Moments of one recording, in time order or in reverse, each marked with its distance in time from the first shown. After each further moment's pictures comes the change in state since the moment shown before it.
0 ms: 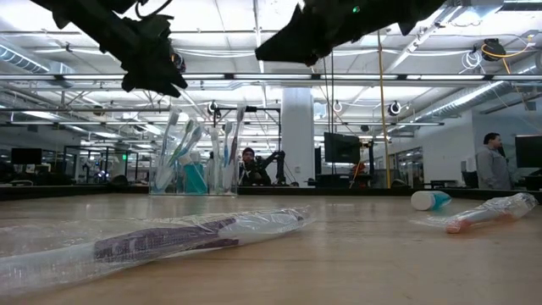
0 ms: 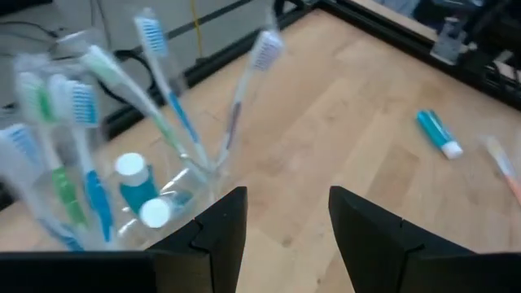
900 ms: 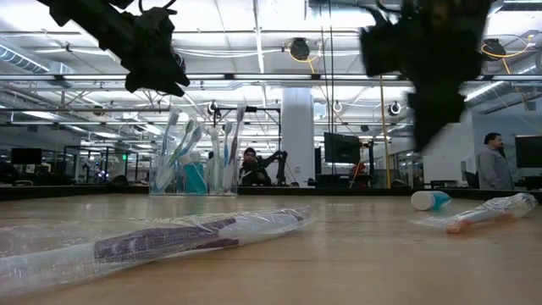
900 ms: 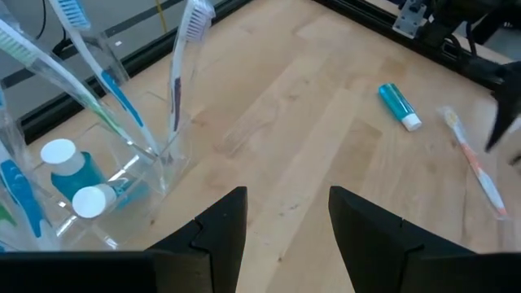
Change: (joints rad) left arm -0.129 0.035 0.000 0.004 -0.004 -0.045; right arm 0.291 0.000 0.000 -0.807 -0.104 1.053
